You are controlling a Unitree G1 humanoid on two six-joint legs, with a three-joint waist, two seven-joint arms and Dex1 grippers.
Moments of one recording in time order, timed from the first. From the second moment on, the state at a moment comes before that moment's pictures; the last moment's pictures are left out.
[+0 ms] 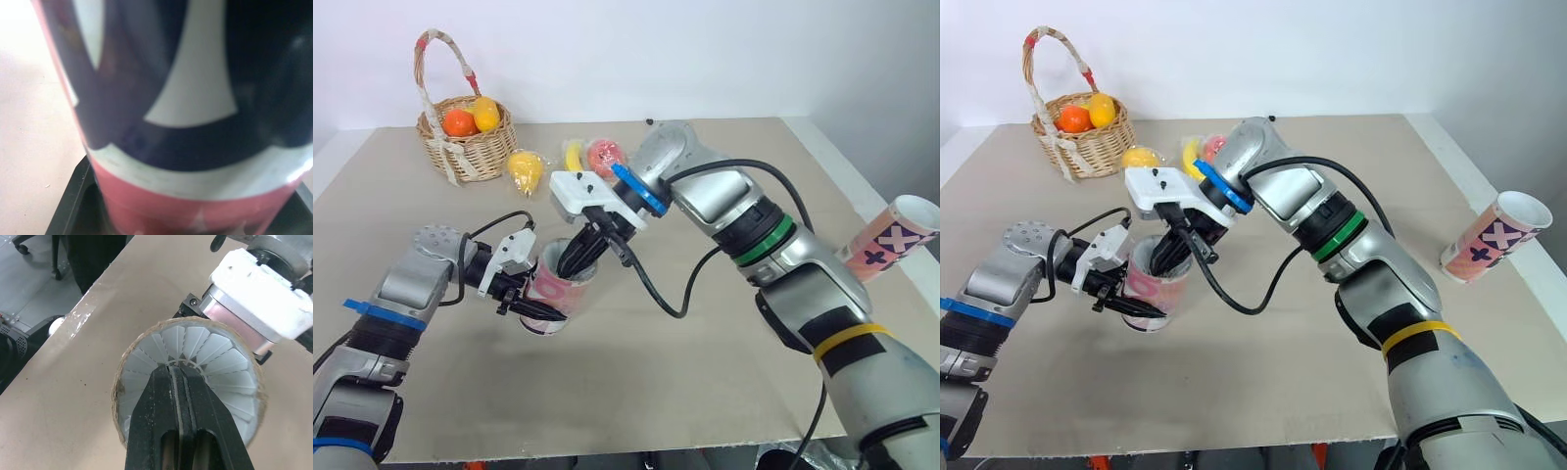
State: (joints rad) left arm -0.63 0.75 -0.22 0.19 -0.33 0.27 -1.61; right arm -1.38 -0.35 0.65 0.36 0.27 0.46 1.57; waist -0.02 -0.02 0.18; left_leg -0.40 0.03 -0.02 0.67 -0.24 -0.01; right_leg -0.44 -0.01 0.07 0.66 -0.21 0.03
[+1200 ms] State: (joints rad) left arm -0.48 0.43 -0.16 0.26 -0.39 -0.05 -1.51; right arm -0.45 -1.09 -0.04 -0.31 0.29 0.72 1.18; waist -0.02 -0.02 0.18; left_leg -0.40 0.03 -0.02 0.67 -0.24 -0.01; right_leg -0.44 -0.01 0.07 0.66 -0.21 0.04
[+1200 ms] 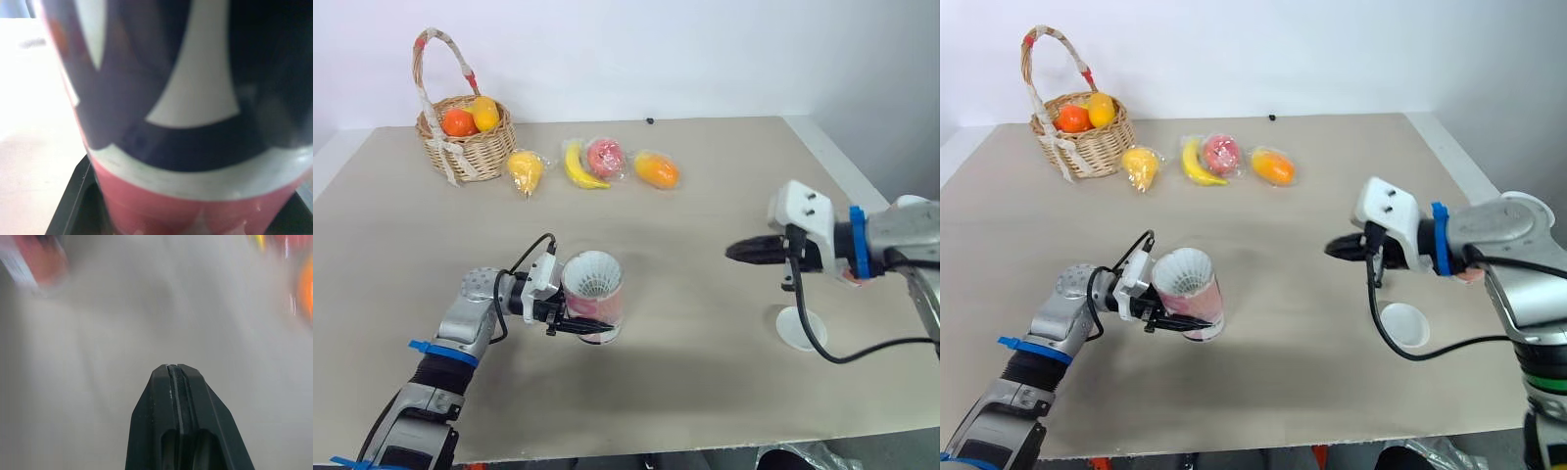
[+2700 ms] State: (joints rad) left arm -0.52 0.41 -0.18 0.30 -0.37 -0.03 -1.51; right arm -0.50 -1.11 0.15 0.25 0.09 0.43 1.43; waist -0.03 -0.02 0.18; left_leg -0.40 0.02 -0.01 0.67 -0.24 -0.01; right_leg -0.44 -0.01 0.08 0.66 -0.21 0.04
